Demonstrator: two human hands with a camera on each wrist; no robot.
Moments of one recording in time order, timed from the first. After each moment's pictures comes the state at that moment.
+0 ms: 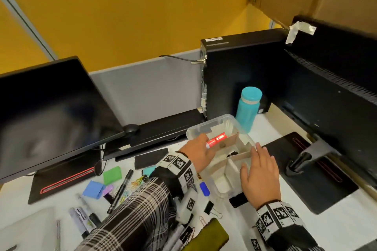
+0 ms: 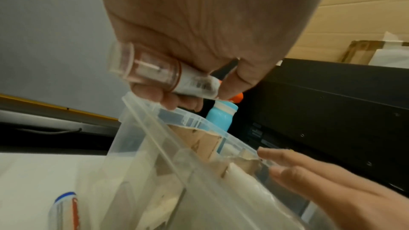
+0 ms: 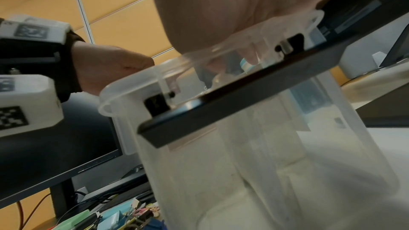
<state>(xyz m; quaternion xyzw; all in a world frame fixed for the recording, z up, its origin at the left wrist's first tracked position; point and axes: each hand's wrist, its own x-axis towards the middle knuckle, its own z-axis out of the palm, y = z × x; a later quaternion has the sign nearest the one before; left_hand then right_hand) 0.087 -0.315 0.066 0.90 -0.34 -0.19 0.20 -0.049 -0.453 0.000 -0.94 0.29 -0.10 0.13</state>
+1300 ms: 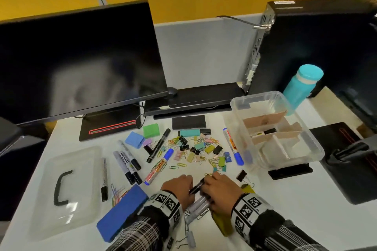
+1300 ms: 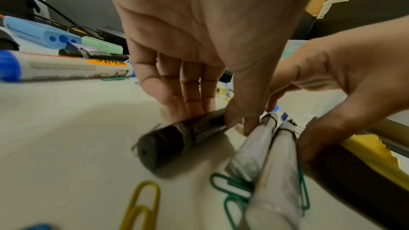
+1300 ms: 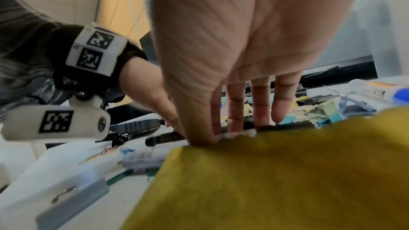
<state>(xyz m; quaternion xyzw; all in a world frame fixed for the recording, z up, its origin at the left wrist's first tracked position) -0.004 -0.129 -0.031 0.92 -0.21 -0.32 0.06 -0.047 -0.287 -0.034 -0.95 -0.22 0.21 0.08</state>
